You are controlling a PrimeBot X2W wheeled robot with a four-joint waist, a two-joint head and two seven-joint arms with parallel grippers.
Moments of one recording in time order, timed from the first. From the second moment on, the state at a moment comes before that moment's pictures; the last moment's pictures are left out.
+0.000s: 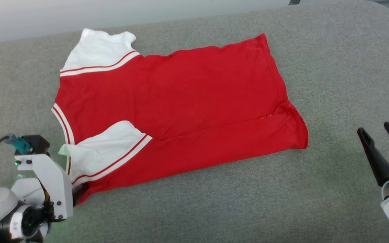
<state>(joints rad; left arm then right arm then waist) -0.65 1.04 -1.03 0.02 -1.43 0.40 0.44 -0.10 -0.46 0.01 -0.21 0.61 0.13 0.24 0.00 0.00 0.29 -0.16</state>
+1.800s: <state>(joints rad) -0.76 0.82 -1.05 0.13 -1.37 0.27 0.45 -0.38 -0.47 0.17 0.20 0.68 0.13 0.61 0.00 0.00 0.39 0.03</state>
